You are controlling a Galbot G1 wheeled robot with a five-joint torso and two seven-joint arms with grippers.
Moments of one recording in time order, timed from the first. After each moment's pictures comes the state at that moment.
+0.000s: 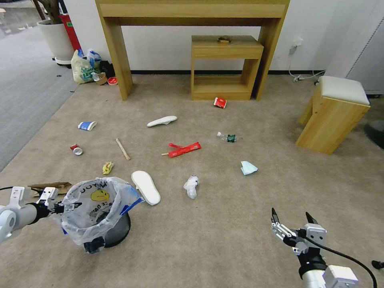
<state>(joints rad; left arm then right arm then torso) 1.25 -0.71 -0.76 -1.46 -0.56 0.74 0.51 -1.95 1.45 0.64 2.35 0.19 -0.09 0.15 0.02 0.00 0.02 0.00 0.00</state>
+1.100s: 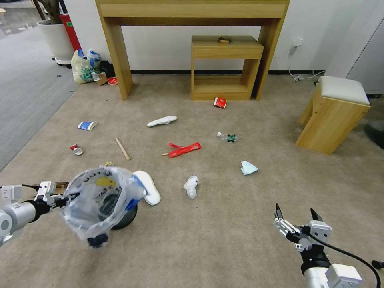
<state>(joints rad) 1.38 -0.83 -0.92 -1.77 -0.88 0.74 0.15 -1.92 1.45 0.65 2.38 0.18 -0.09 0.17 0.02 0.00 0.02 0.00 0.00</state>
